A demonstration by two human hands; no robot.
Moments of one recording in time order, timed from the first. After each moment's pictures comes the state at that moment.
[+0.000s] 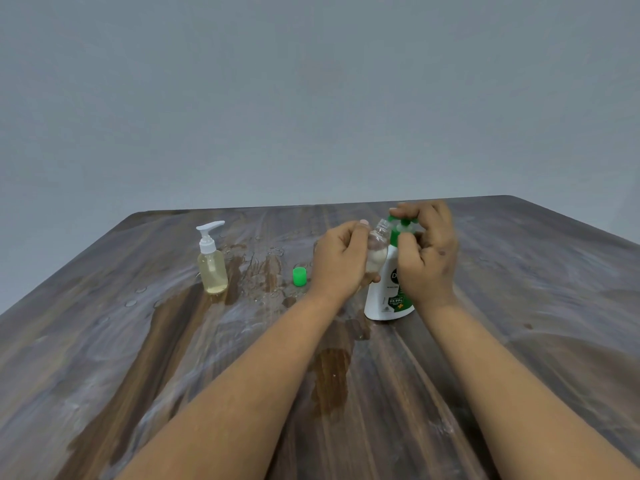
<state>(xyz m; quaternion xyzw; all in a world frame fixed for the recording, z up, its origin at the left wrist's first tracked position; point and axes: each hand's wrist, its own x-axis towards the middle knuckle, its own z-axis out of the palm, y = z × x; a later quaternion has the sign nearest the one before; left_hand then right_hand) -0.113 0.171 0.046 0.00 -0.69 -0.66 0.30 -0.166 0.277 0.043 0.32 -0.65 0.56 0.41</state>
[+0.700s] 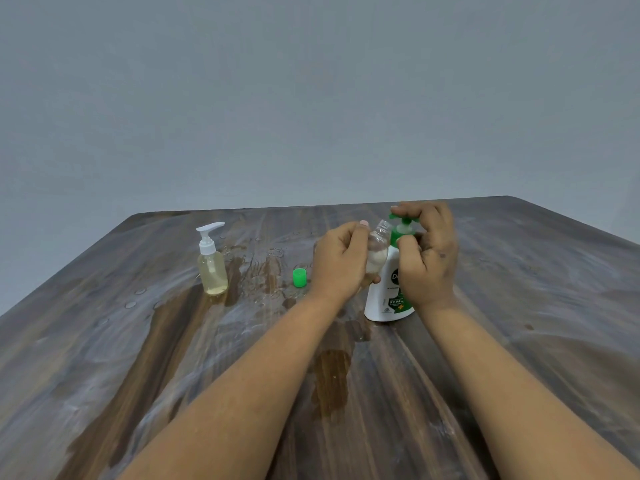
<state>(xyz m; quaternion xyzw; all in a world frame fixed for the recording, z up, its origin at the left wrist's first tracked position) -0.113 0.171 0.045 0.00 -0.70 -0.65 0.30 -0.166 0.277 0.042 0.33 -0.64 0.56 0.41</state>
